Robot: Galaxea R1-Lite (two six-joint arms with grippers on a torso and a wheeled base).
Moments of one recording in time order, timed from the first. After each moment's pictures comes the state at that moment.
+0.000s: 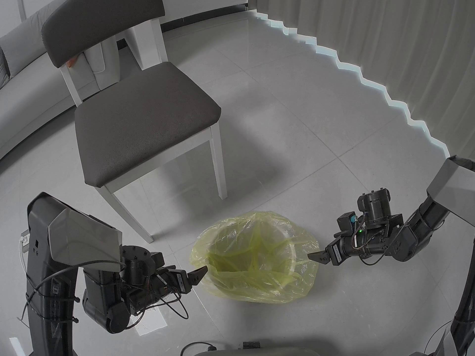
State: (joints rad) left arm -0.40 2.39 -0.35 -1.55 -0.12 -0.37; right arm 0.29 2.15 -0.79 -0.59 0.21 -0.18
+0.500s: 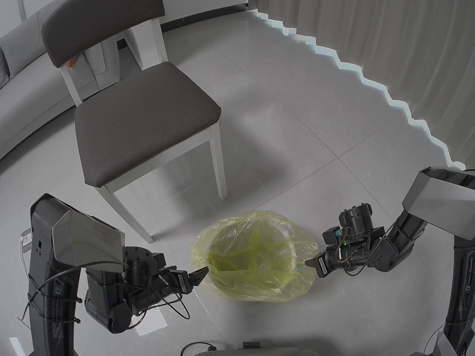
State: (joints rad) left arm -0.40 2.41 -0.36 -1.55 -0.11 -0.37; right arm 0.34 2.29 -0.83 -0.62 0.22 -0.11
